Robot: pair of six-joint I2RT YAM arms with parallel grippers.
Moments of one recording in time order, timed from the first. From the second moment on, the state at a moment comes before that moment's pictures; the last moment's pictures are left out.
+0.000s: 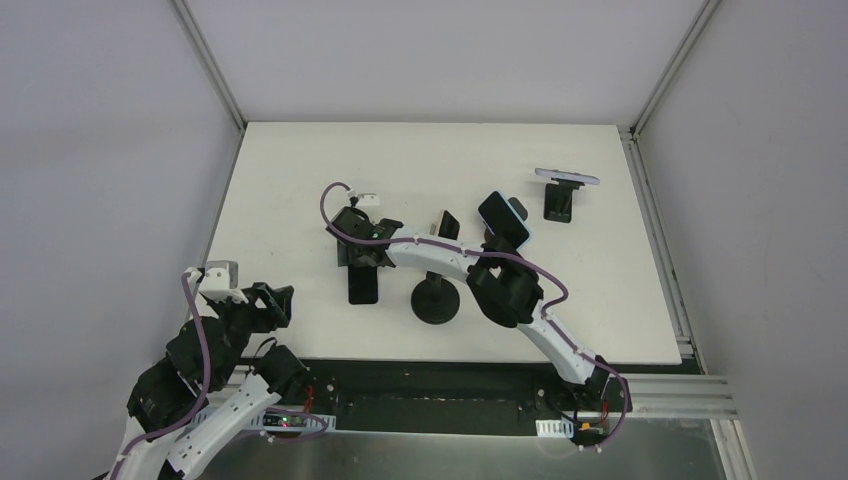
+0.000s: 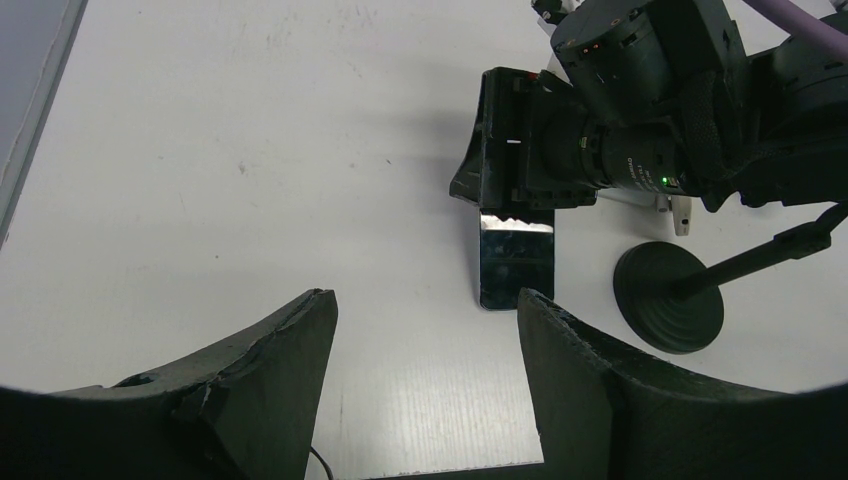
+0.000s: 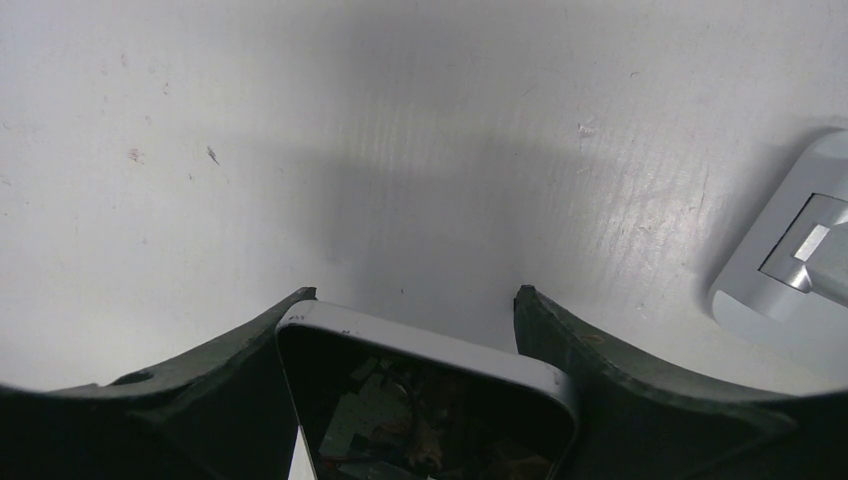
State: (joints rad) left arm -0.73 0.01 0.77 -1.02 -0.60 -0.38; right arm 1.09 2.39 2.00 -0.59 0.38 0.82
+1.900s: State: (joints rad) left arm -0.73 0.02 0.77 -1.02 -0.59 -0.37; right arm 1.07 1.92 2.13 -0.86 0.39 0.63
